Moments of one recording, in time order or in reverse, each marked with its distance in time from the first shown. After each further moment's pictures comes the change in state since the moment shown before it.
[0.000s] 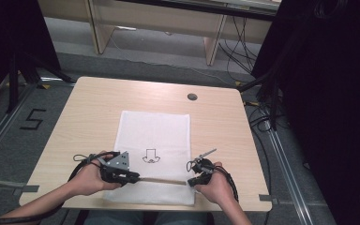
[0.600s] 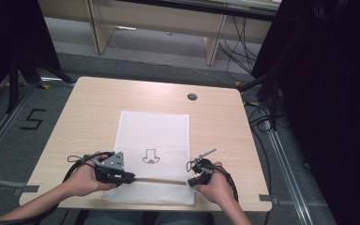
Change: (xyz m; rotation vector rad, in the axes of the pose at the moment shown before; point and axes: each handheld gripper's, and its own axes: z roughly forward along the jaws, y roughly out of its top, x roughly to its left) left arm 0.002 -0.011 -0.009 -0.009 0.002 -0.043; right arm 0.002 0.000 0.000 0.007 -0.004 0.017
